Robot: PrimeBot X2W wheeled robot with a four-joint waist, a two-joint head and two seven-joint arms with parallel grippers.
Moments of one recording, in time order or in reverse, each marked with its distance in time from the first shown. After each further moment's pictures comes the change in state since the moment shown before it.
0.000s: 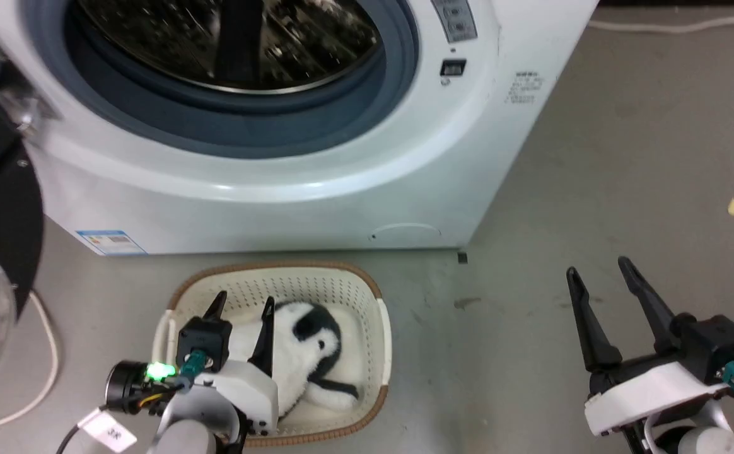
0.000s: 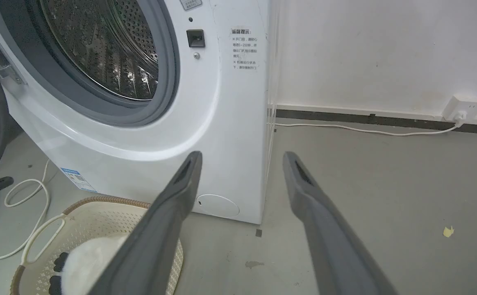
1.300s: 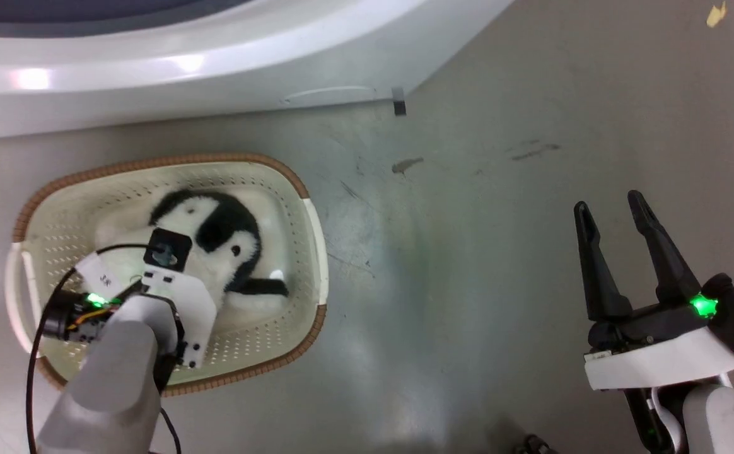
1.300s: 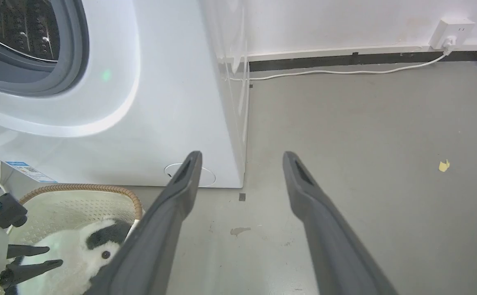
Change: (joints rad) left arm -0.445 0.188 -0.157 0.583 -0.050 -0.006 0.283; right arm -0.105 0.000 0.037 -0.054 0.131 0.000 -0.088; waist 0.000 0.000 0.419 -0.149
